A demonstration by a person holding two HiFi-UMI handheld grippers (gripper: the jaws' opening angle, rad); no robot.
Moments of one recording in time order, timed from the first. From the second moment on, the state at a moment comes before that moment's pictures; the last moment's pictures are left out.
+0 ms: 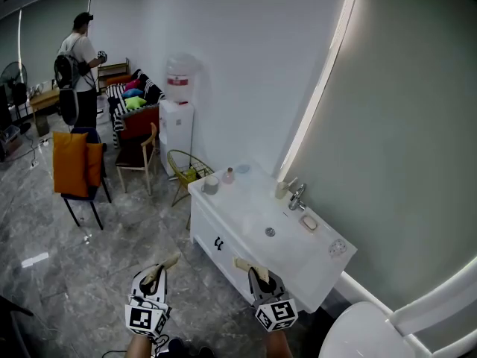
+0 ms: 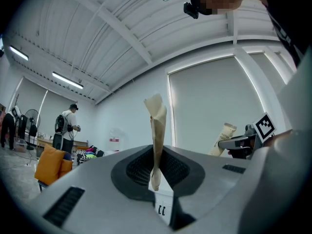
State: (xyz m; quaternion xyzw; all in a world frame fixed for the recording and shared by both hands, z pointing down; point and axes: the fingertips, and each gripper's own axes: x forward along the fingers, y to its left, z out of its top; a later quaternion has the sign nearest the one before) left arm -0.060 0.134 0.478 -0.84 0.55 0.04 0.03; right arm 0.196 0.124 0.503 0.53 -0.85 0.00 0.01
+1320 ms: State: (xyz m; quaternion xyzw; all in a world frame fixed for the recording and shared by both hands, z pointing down) left arm -0.089 0.046 0.494 -0.84 0.55 0.06 0.03; right arm 0.167 0.044 0.524 0.53 -0.85 -0.01 0.03
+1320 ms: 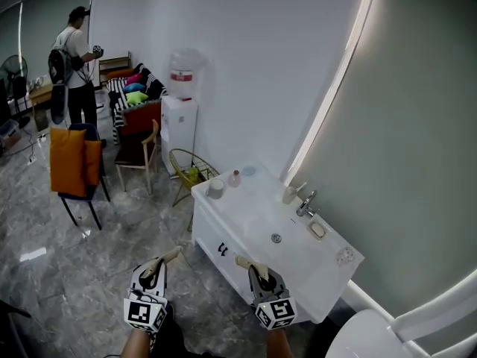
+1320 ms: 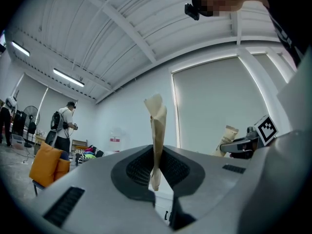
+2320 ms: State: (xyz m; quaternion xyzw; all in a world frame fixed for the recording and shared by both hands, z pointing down) left arm -0.197 -0.184 0.496 -0.85 0.52 0.06 0.01; right arm 0.062 -0.169 0.520 0.56 -0.83 0.01 0.03
